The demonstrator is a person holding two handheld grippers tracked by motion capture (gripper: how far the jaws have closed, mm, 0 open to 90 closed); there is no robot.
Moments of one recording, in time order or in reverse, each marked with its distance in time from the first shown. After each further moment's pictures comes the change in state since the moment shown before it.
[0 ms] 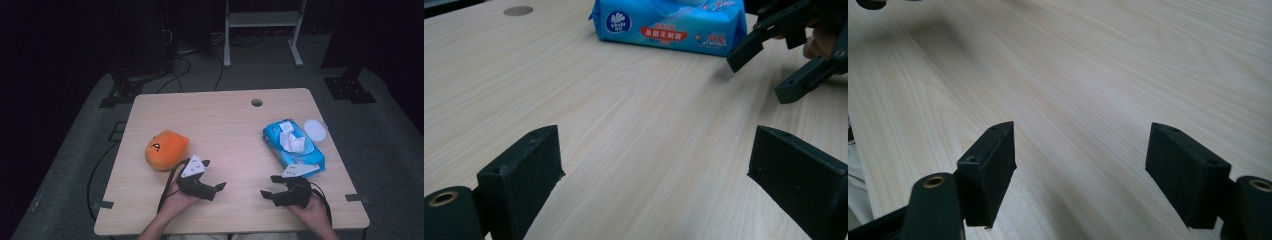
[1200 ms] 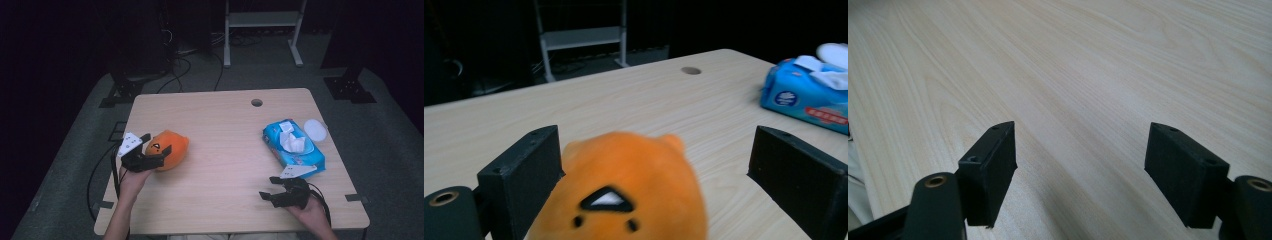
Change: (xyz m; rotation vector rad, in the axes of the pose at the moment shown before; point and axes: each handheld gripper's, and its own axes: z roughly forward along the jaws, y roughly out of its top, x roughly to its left) left arm 0.103 -0.012 -0.110 -0.188 0.403 -0.194; right arm 0.006 0.001 0.002 0.019 -0.009 -0.012
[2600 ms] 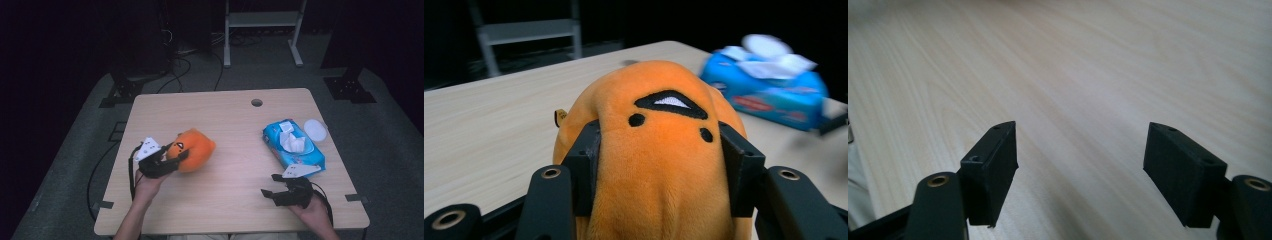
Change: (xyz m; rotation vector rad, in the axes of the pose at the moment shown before) left arm -0.055 0.002 0.017 0.019 -0.202 0.029; right arm 0.001 0.005 -0.013 -0.044 -0.054 -0.032
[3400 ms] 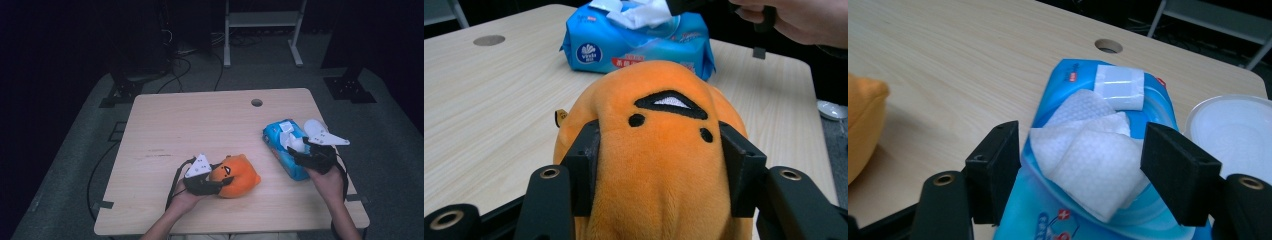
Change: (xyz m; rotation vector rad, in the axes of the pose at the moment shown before) left arm -0.083 -0.023 0.068 0.108 -0.296 0.135; right arm -0.084 0.034 -0.030 -0.141 -0.395 0.062
